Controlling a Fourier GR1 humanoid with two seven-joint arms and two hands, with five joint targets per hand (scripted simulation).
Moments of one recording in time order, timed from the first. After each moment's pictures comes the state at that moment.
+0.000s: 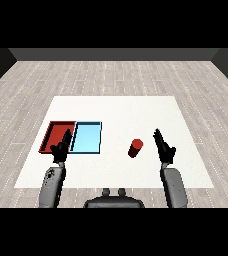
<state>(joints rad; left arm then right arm) -0.04 0.12 0.03 -1.56 0.00 0.01 0.03 -0.02 -0.09 -0.01 -1.62 0.03 0.01 0.02</state>
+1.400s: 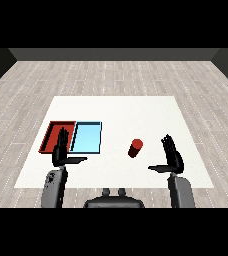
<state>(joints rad) 0.01 0.05 0.07 -1.60 0.04 -0.02 -0.38 0.12 -0.10 -0.12 -1.64 -0.15 0.24 -0.29</state>
